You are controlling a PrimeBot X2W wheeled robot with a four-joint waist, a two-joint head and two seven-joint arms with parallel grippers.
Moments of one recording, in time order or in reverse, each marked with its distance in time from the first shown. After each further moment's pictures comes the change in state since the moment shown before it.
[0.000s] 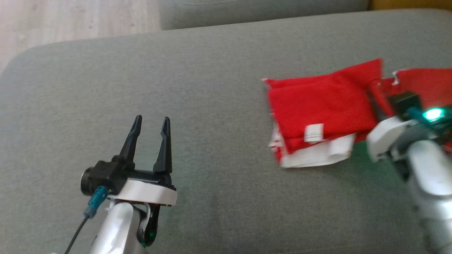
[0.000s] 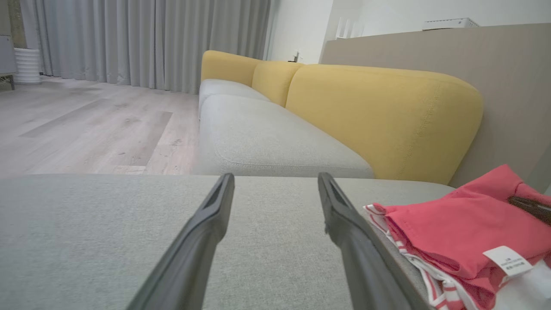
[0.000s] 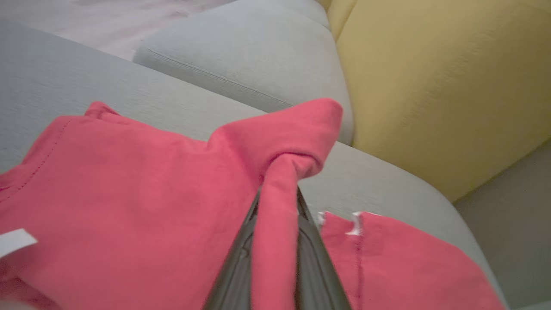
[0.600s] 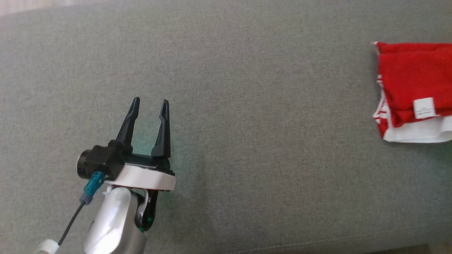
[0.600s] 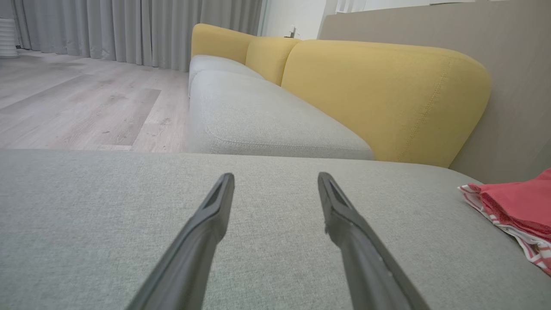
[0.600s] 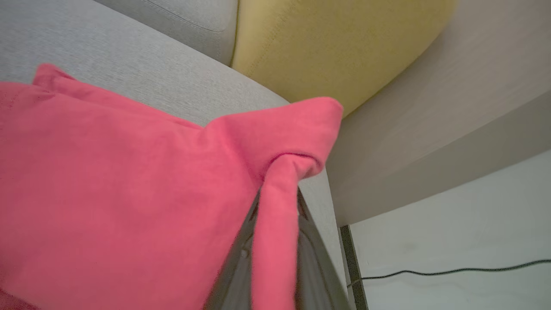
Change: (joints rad) left arm -0.069 0.000 0.006 0.000 0.010 -0.013 0.000; right arm -0.027 -0.362 -0.111 -0.047 0.063 0.000 0.163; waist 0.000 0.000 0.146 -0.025
